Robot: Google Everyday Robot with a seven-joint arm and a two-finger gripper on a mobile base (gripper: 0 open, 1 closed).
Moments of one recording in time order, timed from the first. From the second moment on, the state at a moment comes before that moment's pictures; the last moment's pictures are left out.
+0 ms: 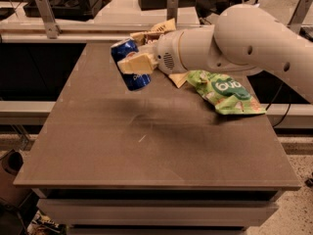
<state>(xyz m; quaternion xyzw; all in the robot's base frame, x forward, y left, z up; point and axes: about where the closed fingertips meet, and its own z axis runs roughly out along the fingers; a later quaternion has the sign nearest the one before) 0.597 0.046 0.953 -0.41 0.72 0.27 0.49</state>
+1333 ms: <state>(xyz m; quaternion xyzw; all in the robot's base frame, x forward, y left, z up) 0.619 0.066 0.911 -0.34 0.68 0.35 0.55</state>
